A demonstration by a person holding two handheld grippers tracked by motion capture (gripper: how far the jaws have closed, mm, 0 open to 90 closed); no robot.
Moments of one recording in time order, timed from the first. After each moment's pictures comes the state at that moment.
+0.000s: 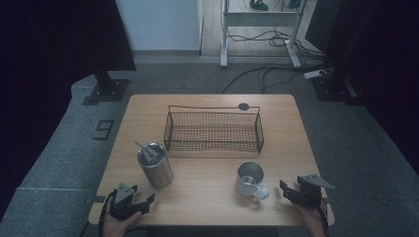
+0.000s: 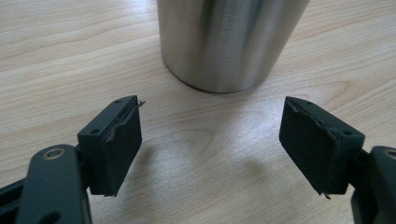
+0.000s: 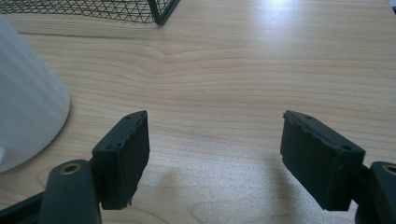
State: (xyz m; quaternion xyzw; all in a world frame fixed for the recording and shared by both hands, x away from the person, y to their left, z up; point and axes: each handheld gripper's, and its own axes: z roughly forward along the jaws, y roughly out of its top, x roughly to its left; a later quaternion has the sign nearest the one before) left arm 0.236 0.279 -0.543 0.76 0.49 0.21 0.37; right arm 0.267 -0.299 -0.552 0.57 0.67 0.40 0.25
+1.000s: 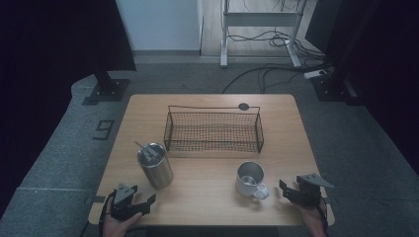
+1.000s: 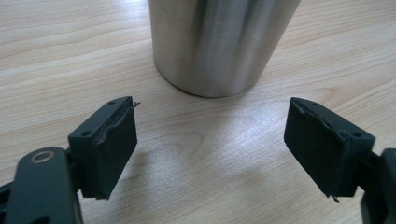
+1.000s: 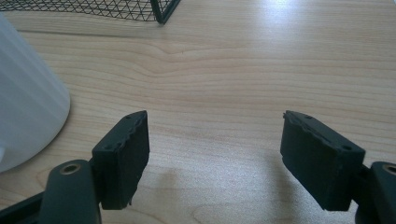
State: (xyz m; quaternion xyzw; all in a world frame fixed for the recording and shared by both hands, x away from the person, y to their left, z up) left arm 0.232 0.277 -0.540 0.75 0.50 0.20 0.39; right arm 0.269 -0.299 -0.552 0.57 0.68 0.39 0.24
